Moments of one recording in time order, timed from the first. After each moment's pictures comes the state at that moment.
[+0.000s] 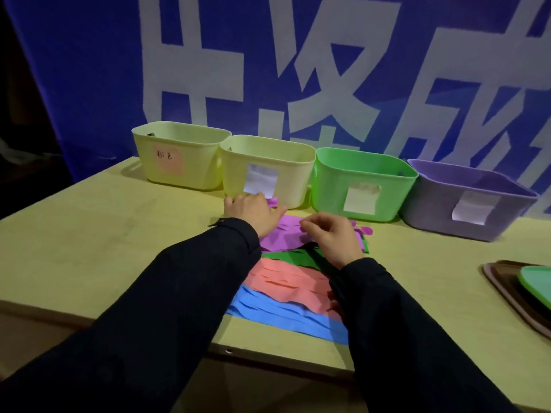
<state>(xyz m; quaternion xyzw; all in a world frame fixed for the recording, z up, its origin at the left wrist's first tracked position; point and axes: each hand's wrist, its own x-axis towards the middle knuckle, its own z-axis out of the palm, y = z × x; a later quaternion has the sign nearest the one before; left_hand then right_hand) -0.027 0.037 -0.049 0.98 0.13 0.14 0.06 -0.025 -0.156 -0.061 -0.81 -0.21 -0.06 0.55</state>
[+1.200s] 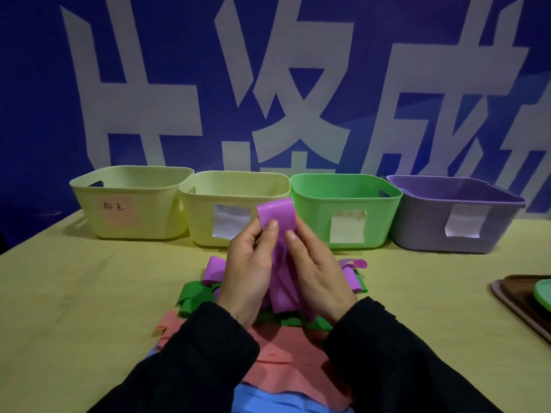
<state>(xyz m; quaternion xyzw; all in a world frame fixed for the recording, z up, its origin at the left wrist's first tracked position) -0.062 -0.023 -0.025 0.55 -0.08 0.21 0.80 -0.029 -0.134 -0.041 -0.74 -0.29 -0.10 0.60</state>
